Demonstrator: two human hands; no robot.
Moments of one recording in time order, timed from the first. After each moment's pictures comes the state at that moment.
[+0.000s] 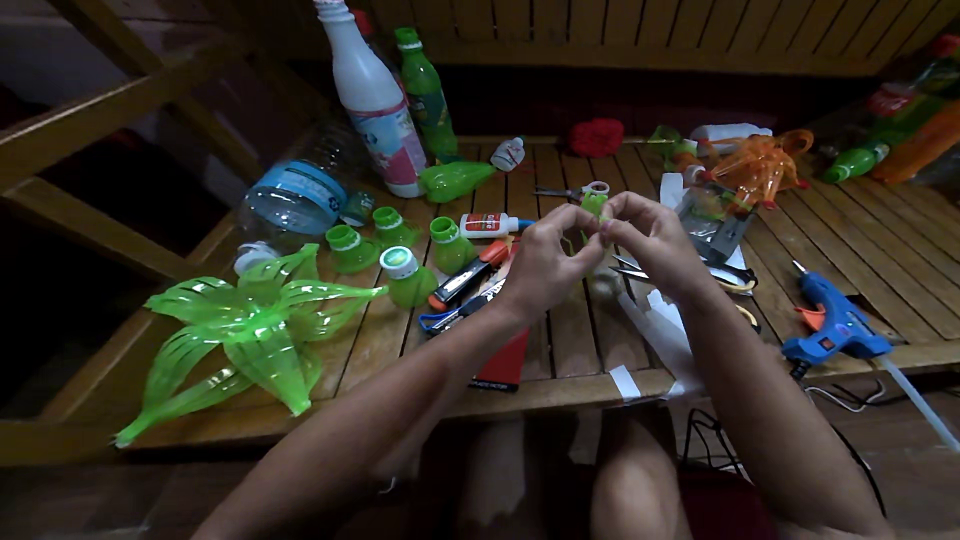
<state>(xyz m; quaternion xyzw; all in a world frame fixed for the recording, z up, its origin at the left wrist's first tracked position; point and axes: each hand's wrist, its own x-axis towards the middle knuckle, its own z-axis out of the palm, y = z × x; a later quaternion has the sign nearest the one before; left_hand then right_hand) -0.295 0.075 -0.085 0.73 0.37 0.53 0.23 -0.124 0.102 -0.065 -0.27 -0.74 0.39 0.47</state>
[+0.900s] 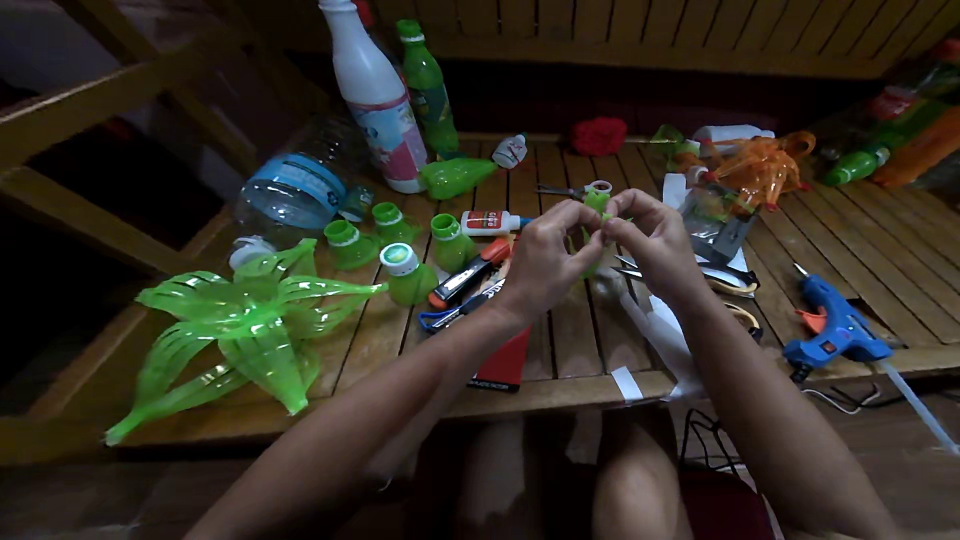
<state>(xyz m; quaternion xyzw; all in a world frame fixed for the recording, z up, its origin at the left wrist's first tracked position) -0.297 0.072 -0.082 0.74 0.38 0.53 0.17 -0.132 0.106 -0.074 -0.23 -0.72 0.39 0.52</state>
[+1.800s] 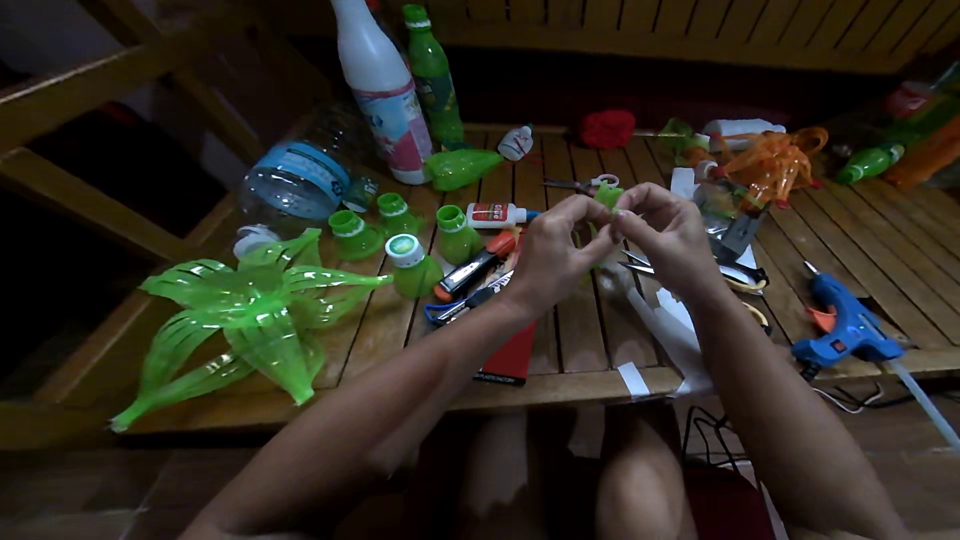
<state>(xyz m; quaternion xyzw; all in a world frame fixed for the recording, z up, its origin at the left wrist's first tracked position) -0.296 0.077 -0.086 0.72 0.37 0.54 0.20 -0.126 0.105 -0.072 -0.23 -0.74 0.37 0.51</state>
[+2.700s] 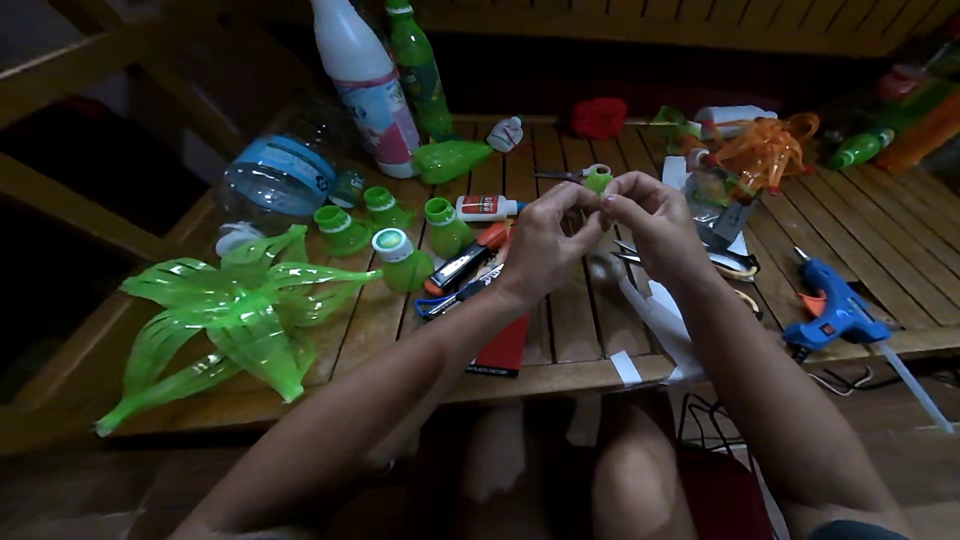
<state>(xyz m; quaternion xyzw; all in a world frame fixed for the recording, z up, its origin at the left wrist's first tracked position) -0.295 0.080 -0.087 0.74 0.37 0.54 0.18 -0.132 0.105 -0.073 -0.25 -0.67 0.44 0.53</state>
